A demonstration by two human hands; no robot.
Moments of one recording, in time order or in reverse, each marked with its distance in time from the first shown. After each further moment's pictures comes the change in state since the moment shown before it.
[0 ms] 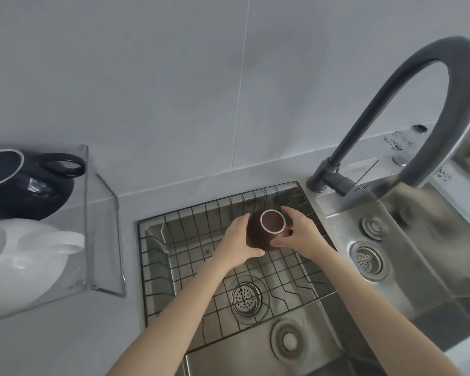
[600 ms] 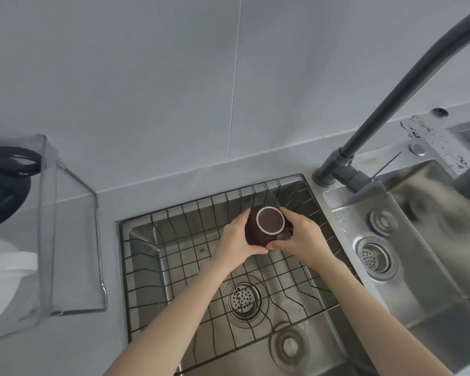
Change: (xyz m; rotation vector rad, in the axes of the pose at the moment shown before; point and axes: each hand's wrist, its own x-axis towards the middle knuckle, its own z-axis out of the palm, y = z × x) left_hand 0.033 -0.020 0.019 -0.089 0.084 0.027; right_hand 0.014 0.012 0.012 -0.067 0.072 -0.100
